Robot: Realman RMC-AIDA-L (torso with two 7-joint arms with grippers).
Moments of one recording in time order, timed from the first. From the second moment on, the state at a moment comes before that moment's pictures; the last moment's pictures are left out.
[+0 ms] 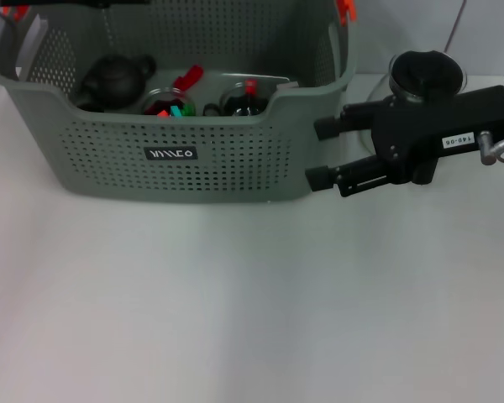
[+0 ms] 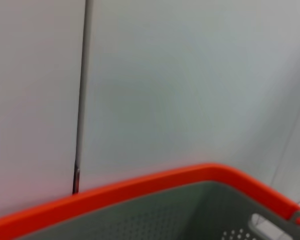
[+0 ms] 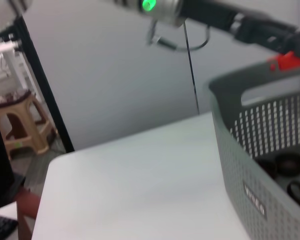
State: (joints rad) left arm -0.61 -2.11 -2.36 -1.38 -0.91 1.28 -2.25; right arm 0.79 2.02 -0.83 -0.80 -2.04 -1.69 1.67
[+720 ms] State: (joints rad) left arm -0.34 -2.17 -2.55 -1.53 -1.34 1.80 -2.11; right arm 0.79 2.02 -0.92 -0.80 -1.97 -1.68 1.61
